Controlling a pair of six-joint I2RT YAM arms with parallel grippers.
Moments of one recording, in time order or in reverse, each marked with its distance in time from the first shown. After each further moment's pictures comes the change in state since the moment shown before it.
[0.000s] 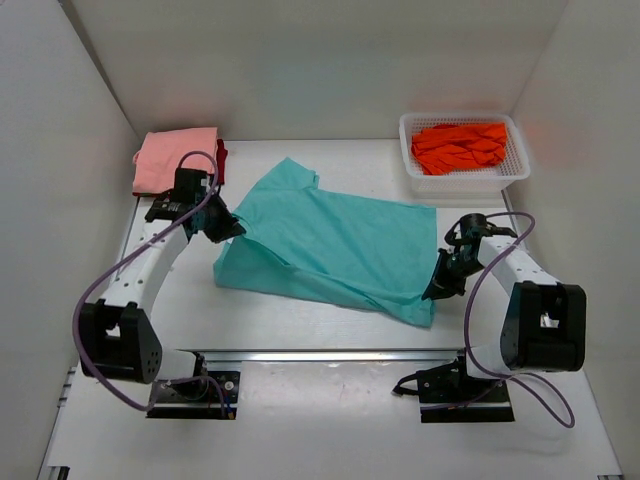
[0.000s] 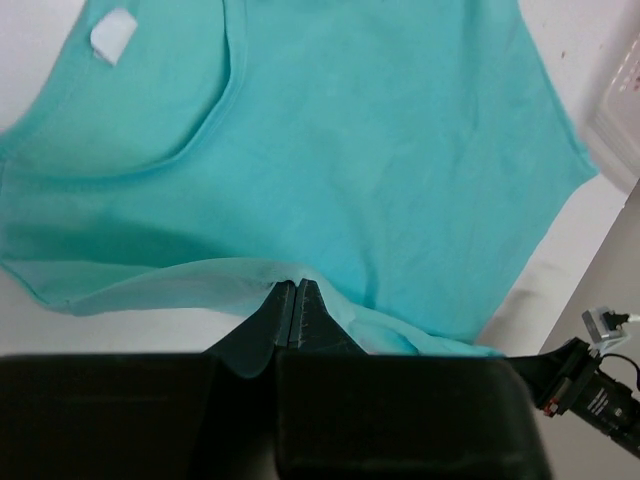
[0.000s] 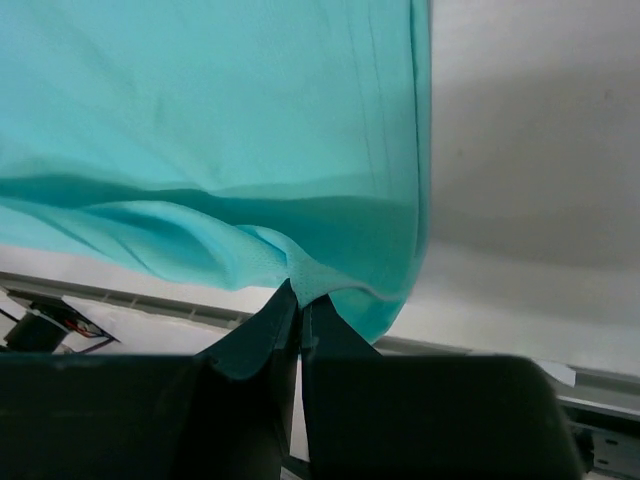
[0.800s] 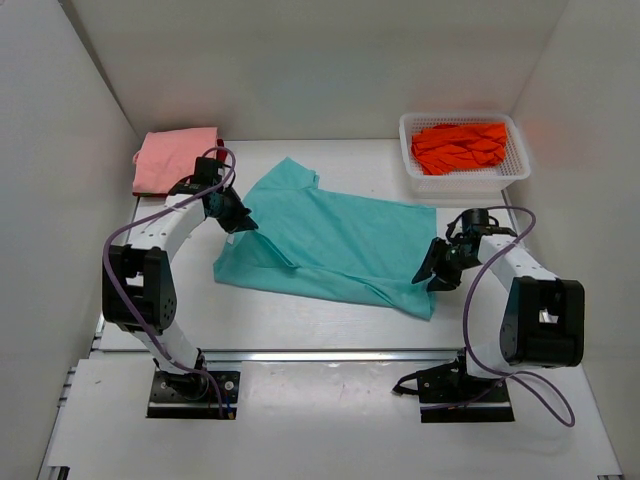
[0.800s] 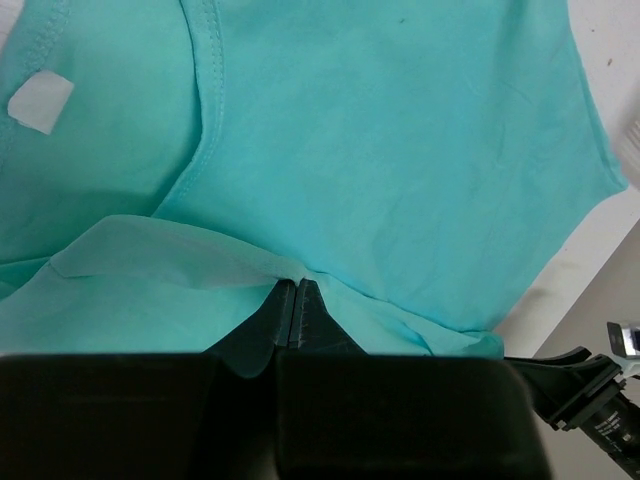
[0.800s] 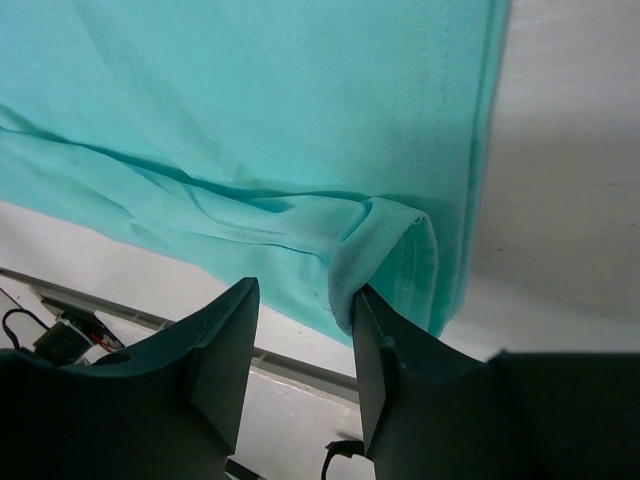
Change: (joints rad) left arm -0.009 0.327 0.143 0.066 0.064 0.000; right arm -0.011 0.033 0.006 0.166 -0.086 0.004
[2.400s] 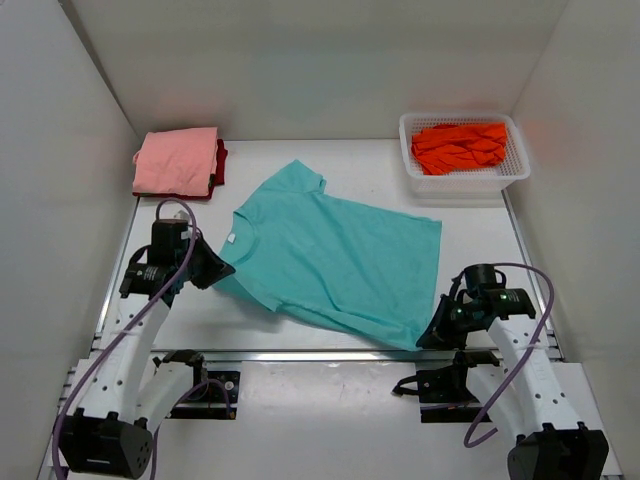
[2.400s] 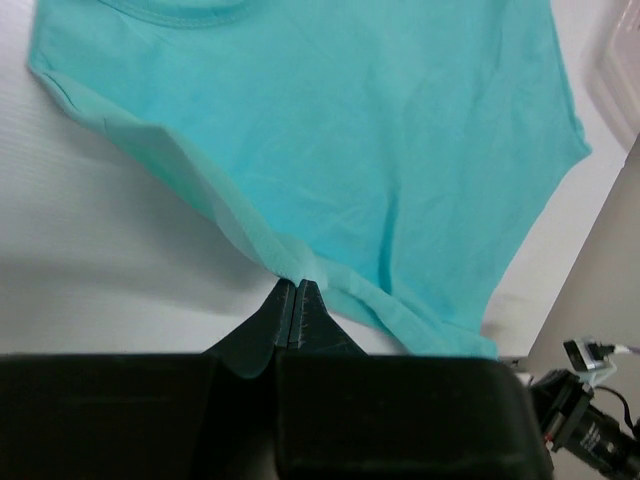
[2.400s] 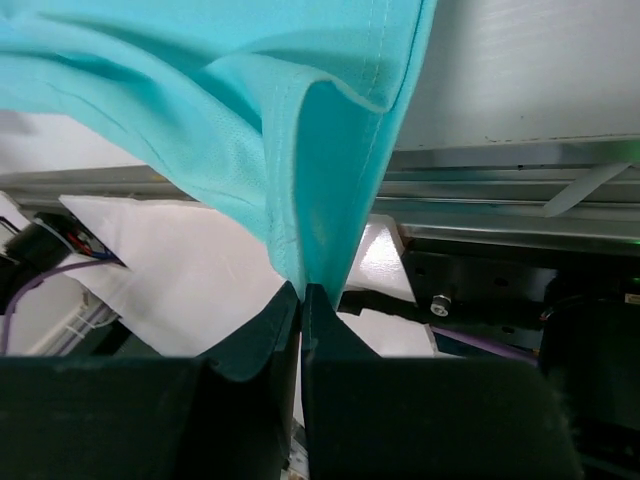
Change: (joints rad) left arm 0.016 -0.791 -0.418 -0.200 -0.049 -0.029; right arm 0.115 -0.692 -0.284 -0.466 -0.018 0.160
